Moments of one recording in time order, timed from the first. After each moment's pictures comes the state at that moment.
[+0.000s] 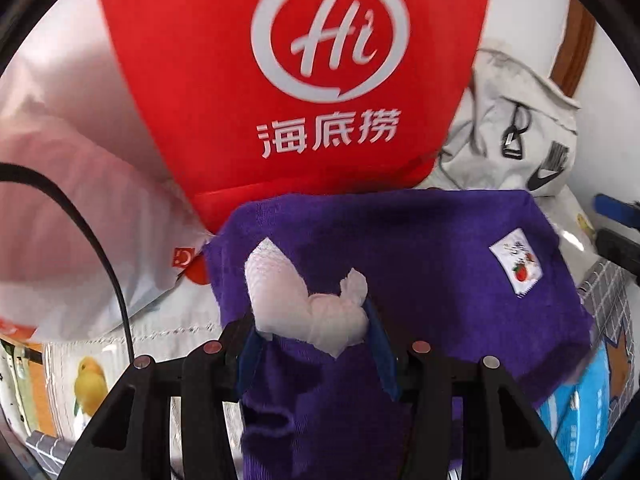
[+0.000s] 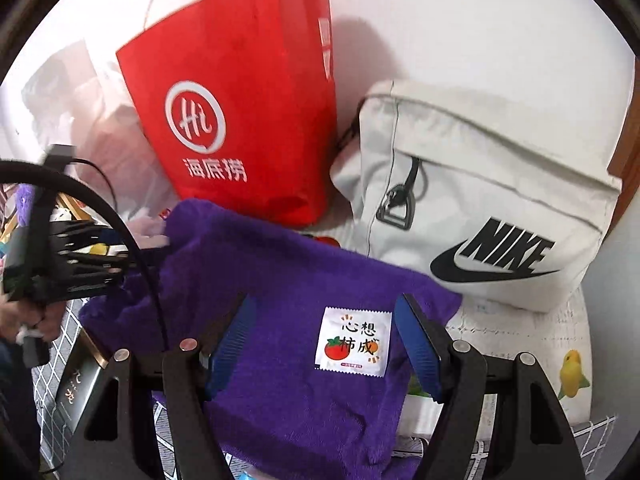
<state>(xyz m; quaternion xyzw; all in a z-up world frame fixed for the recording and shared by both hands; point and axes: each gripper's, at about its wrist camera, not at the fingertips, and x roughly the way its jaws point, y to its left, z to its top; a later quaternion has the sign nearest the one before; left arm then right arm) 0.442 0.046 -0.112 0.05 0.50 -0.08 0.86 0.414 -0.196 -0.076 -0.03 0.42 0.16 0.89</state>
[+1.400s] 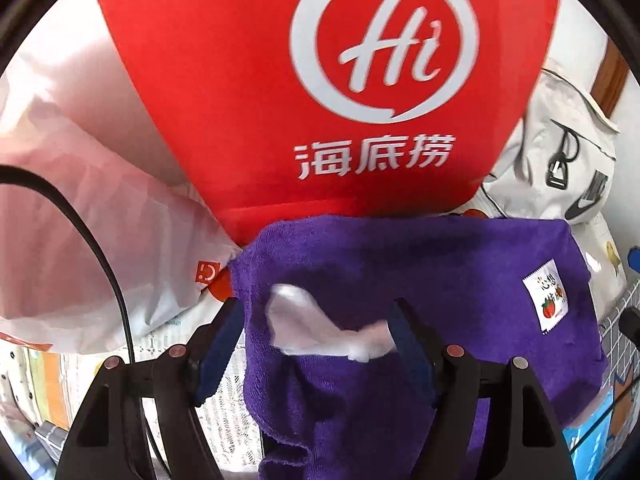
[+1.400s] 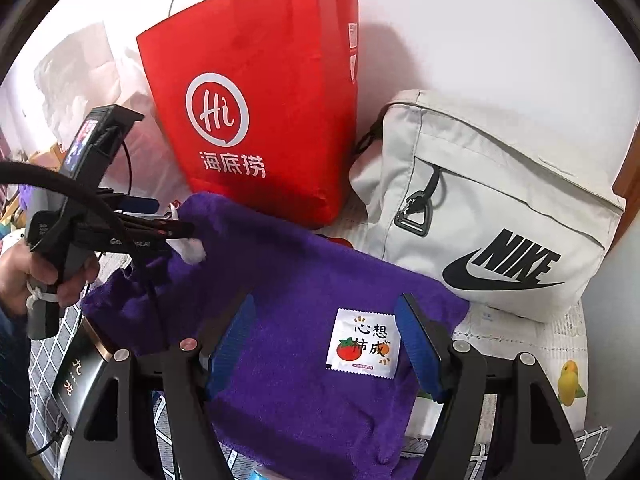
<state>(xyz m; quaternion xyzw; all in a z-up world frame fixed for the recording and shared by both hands) 0.461 0.040 -0.108 0.04 0.51 -0.03 0.86 0.402 -0.188 -0.075 -0.06 0.42 0.17 0.89</state>
